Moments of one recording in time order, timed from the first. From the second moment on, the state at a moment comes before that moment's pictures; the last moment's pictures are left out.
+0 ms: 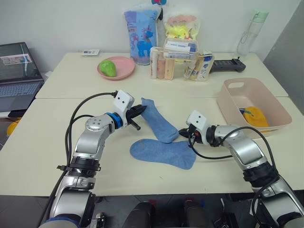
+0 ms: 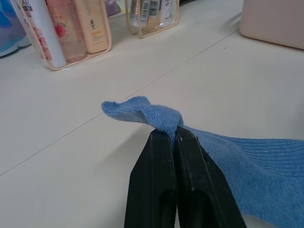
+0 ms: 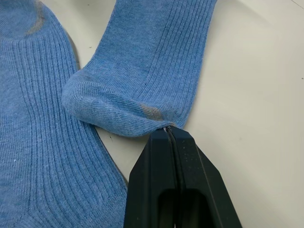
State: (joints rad) left arm -0.57 0.41 -0.02 0.20 -0.19 0.34 -0.71; right arm -0.52 -0.50 0.29 -0.04 0.10 0.62 0.82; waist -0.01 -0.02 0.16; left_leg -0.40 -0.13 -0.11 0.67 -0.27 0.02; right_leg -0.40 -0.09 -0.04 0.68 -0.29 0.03
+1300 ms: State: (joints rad) left arm -0.55 0.43 -0.01 0.16 -0.20 0.37 -0.73; right arm -0.53 -0.52 0.34 0.04 0.00 0.39 0.87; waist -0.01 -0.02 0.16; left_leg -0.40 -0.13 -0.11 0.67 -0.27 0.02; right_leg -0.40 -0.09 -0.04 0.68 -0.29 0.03
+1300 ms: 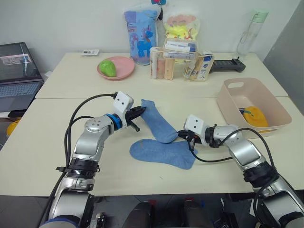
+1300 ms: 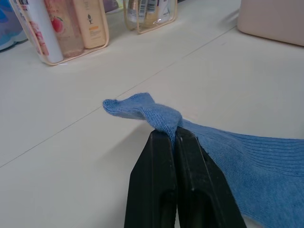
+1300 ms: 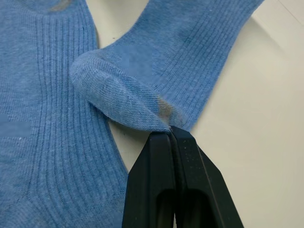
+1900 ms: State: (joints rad) left arm -0.14 0.45 0.04 -0.48 -0.51 0.81 -0.64; right arm -0.77 -0.27 0.28 0.55 -0.08 0.02 0.67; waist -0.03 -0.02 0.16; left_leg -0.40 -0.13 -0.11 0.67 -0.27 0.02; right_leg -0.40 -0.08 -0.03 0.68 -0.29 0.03
